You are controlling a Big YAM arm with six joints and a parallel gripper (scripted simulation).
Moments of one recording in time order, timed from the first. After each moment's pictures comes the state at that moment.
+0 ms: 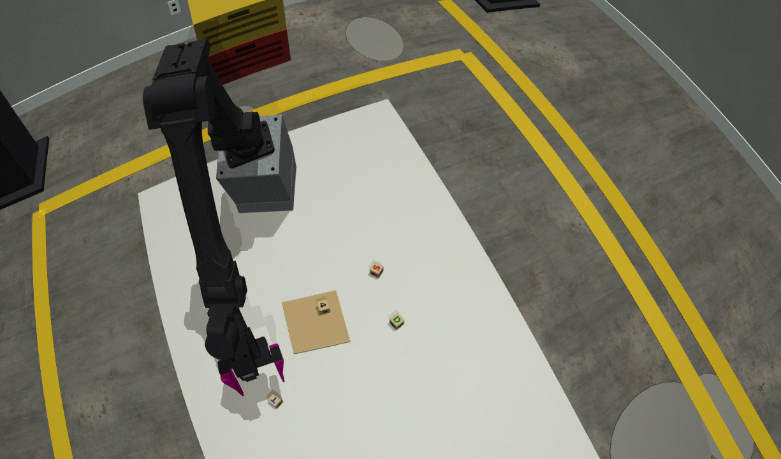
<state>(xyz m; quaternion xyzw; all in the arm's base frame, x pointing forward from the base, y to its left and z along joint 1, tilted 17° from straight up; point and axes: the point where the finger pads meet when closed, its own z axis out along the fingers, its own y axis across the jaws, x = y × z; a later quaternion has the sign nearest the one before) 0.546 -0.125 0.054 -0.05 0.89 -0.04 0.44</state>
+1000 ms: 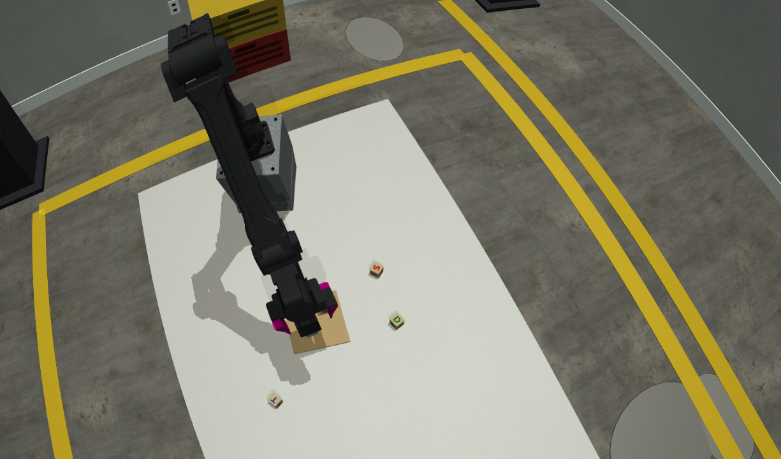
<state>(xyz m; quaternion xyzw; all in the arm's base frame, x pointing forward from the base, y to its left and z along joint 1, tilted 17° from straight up) 0.443 0.015 0.002 -0.04 0.97 -0.02 0.25</state>
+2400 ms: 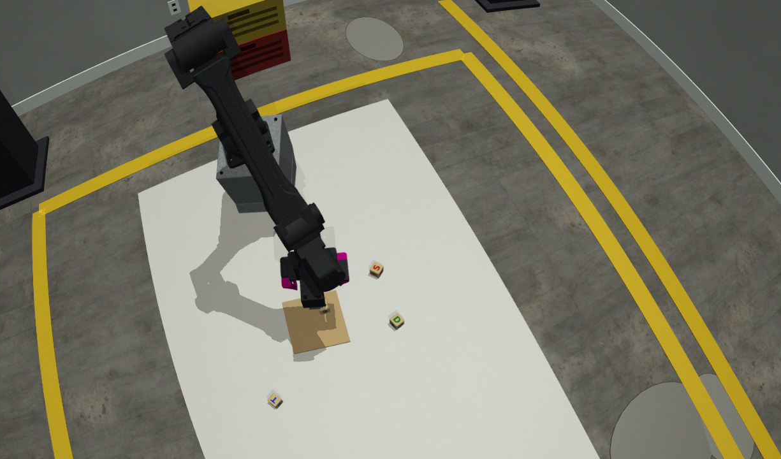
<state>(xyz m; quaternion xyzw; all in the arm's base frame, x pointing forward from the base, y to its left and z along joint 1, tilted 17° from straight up) 0.367 0.061 -0.012 0.11 0.98 -0.02 0.15</state>
